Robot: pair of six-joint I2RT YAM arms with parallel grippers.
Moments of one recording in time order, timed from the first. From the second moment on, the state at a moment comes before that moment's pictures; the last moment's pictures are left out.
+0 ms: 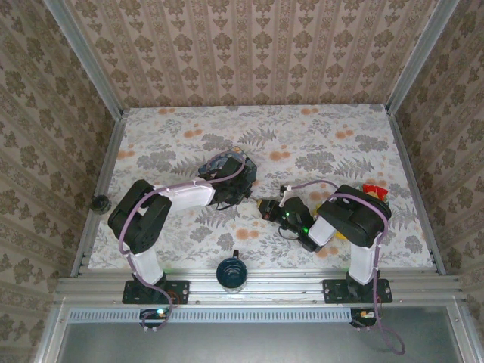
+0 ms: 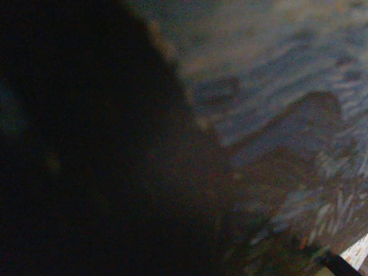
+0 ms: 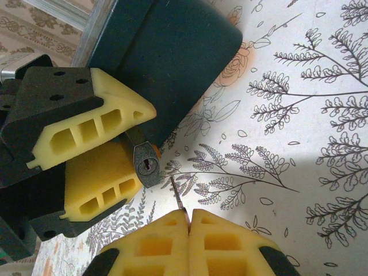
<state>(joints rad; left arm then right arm) -0.76 1.78 1.02 -0.18 0.00 -1.50 0.70 1.88 0.39 1.15 -0.01 0.97</state>
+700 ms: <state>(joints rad) -0.75 1.78 1.01 -0.17 0.00 -1.50 0.70 1.88 0.41 1.15 -0.01 0.97</state>
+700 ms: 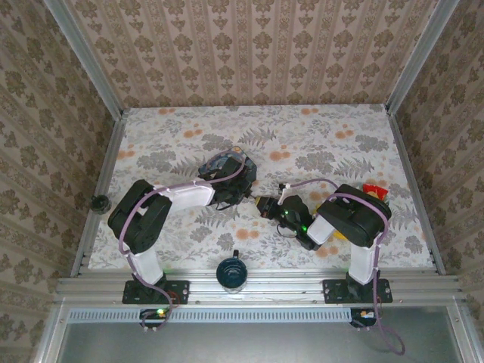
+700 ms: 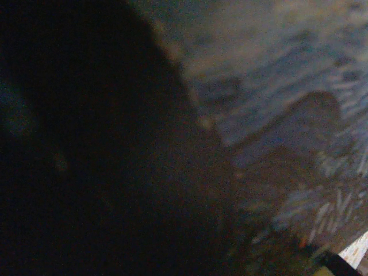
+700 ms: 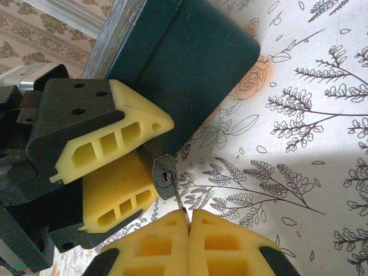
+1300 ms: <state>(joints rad) -0.75 1.78 1.01 -0.14 0.00 -1.50 0.70 1.84 0.40 1.15 -0.01 0.97</state>
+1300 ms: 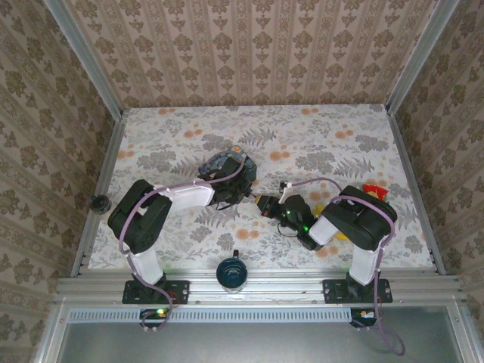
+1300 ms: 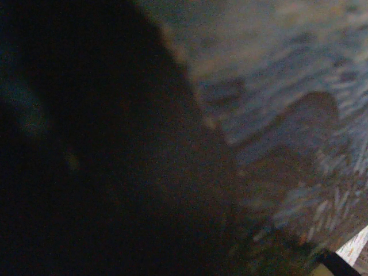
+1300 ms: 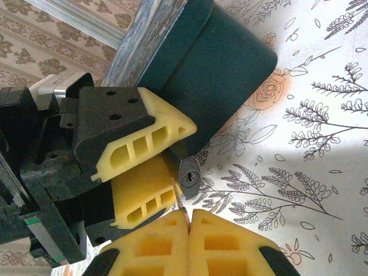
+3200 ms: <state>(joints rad) -0.74 1.78 1.01 -0.13 0.01 -1.50 0.70 1.88 0.42 1.15 -0.01 0.98</state>
